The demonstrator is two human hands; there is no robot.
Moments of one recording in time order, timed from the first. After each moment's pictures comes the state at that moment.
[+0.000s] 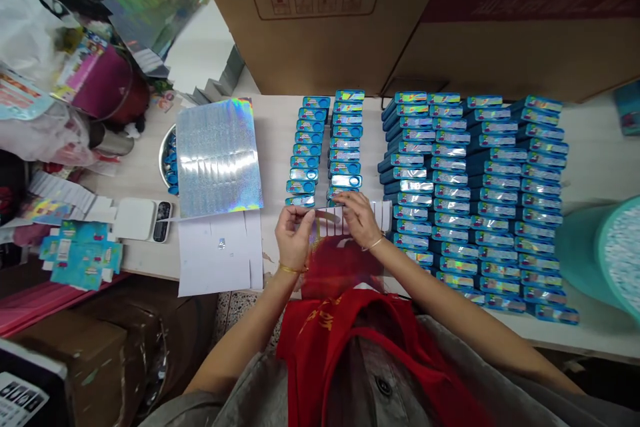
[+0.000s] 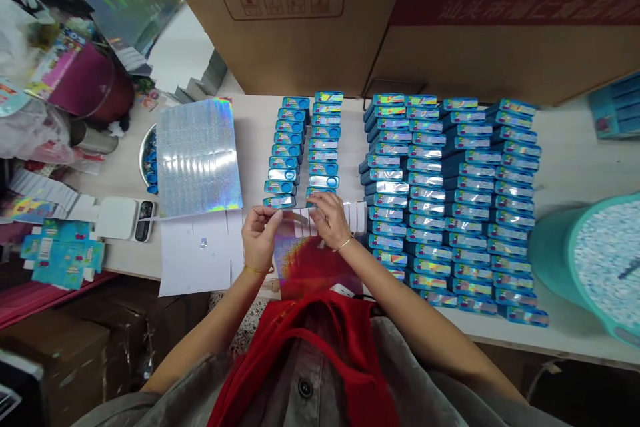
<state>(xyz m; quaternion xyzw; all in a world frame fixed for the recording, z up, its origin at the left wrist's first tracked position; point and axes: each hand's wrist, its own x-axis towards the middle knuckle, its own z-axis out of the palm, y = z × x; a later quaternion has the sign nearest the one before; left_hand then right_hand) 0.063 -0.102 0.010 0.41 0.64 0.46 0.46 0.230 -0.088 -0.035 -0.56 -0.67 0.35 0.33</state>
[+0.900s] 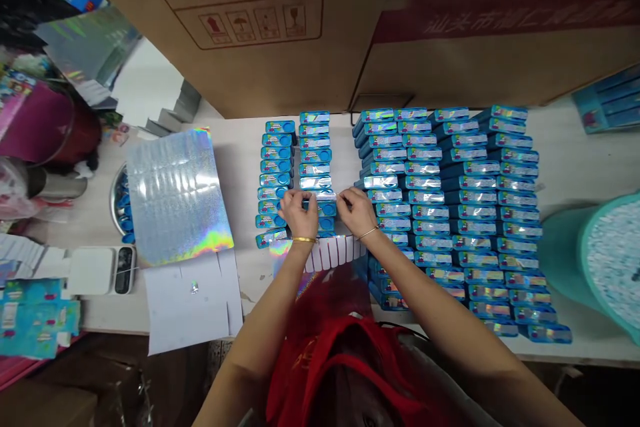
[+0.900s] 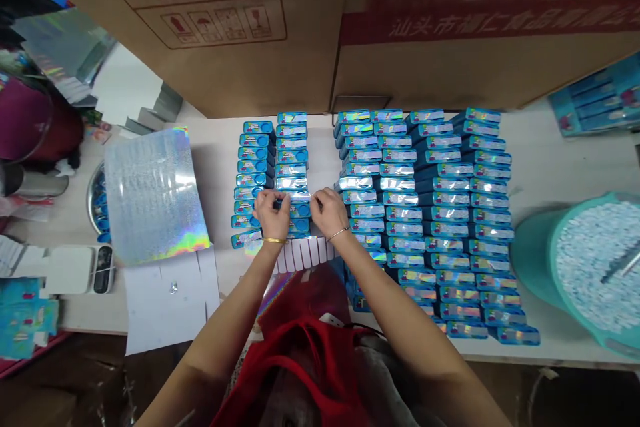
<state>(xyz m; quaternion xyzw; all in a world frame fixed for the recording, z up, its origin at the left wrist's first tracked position) 0.150 0.010 -0.070 0.57 0.73 0.28 0.26 0.291 -0.008 -0.085 -0.68 -0.64 0.23 0.27</state>
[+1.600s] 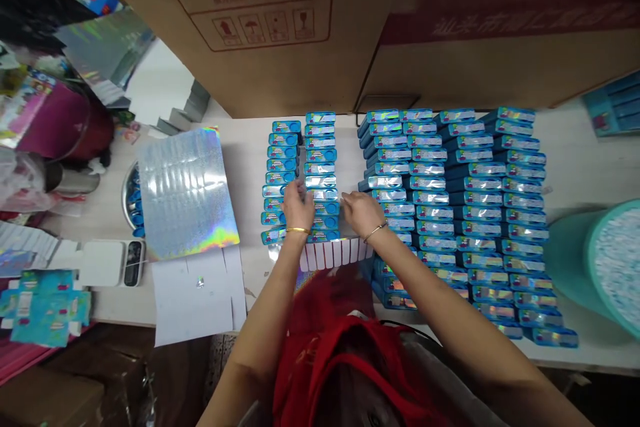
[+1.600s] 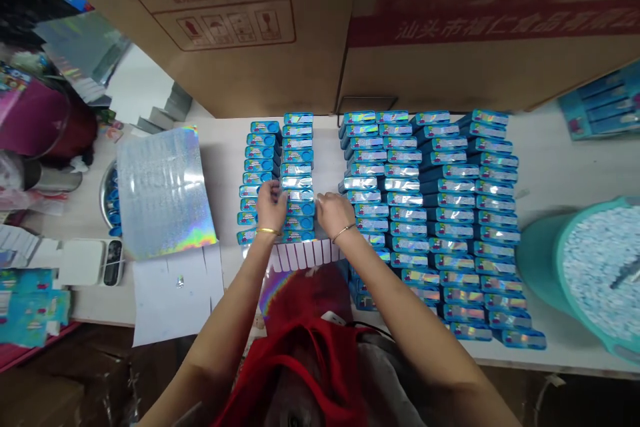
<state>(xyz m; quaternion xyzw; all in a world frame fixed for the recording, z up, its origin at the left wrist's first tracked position) 0.130 0.028 -0.052 0.57 0.71 0.22 0.34 0.289 -0.009 -0.051 -0.67 -0.71 0.21 0.04</state>
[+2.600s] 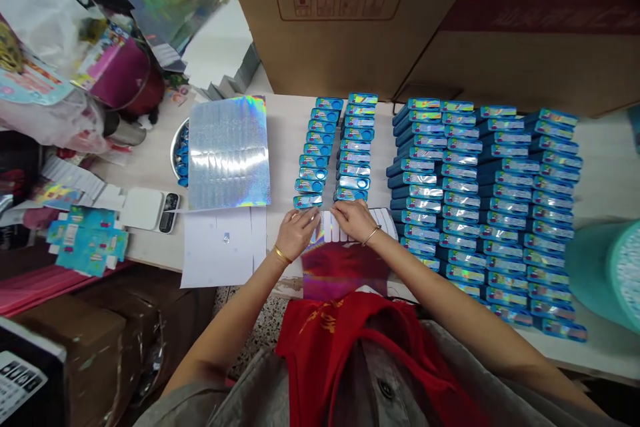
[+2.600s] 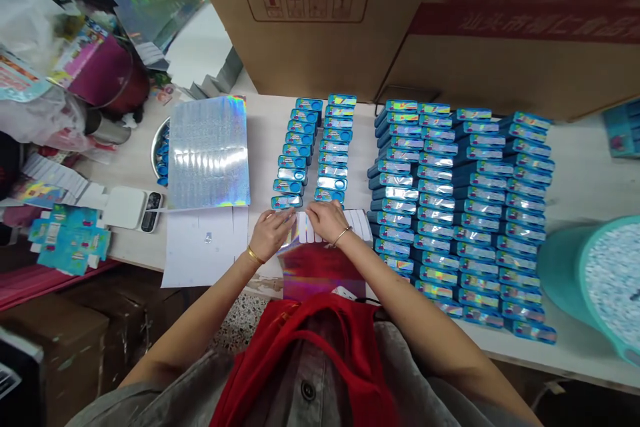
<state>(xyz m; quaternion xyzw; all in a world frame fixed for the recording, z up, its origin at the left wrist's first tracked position) 0.007 -0.103 -0.052 0.87 0.44 0.13 0.19 0.213 -0.075 -0.047 -0.55 -0.76 0.32 0.08</state>
